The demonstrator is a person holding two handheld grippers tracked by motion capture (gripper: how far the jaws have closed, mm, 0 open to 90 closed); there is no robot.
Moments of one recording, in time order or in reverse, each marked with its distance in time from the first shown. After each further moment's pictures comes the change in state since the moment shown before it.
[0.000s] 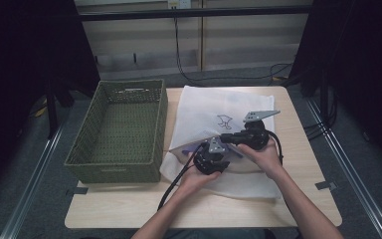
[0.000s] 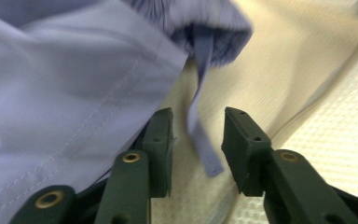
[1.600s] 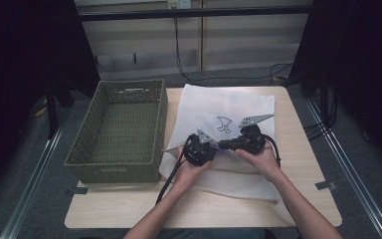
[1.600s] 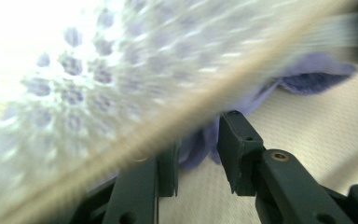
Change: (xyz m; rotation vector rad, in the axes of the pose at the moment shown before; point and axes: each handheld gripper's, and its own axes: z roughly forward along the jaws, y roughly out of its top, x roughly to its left) left arm 0.020 0.006 -0.029 -0.035 0.197 -0.111; right arm -0.002 -0.014 0.013 0.084 0.018 0.009
